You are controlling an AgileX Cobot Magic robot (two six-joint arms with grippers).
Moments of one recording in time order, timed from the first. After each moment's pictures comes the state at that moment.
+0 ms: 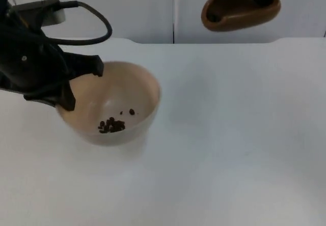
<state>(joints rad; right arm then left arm) 0.53 1.79 -1.73 0.03 1.15 -0.04 -0.25 1.70 -0.95 -0.24 0.52 -0.07</state>
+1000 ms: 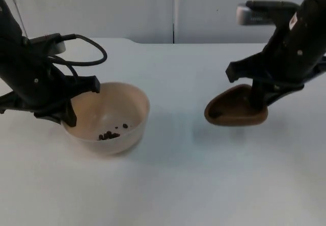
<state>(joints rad) 0.48 1.92 -1.25 0.07 0.64 0.14 -0.14 2.00 -1.08 -0.41 0.47 0.12</state>
